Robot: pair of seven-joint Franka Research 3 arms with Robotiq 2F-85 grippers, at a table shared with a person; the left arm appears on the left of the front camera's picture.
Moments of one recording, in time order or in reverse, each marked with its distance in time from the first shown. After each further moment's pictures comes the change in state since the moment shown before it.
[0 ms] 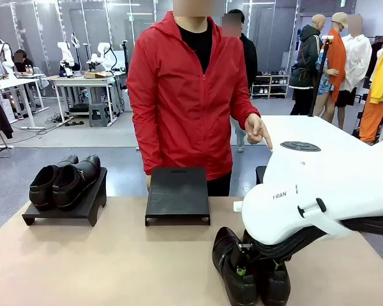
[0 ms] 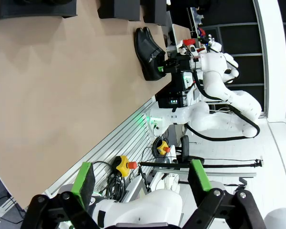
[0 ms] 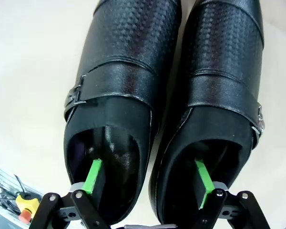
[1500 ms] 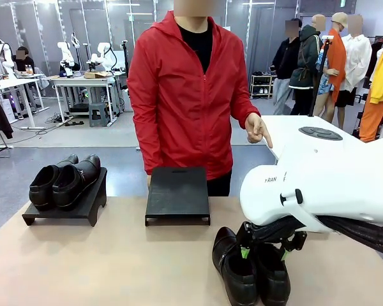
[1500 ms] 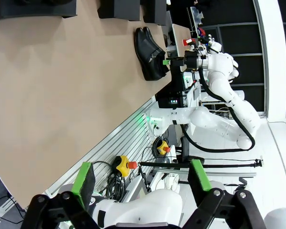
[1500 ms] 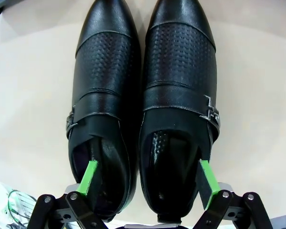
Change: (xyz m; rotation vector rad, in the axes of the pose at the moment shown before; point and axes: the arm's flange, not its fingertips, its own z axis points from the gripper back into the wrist) left arm 0.000 0.000 0.000 0.000 0.000 0.000; right arm 0.000 -0.016 0.031 -0.002 -0.108 -0.213
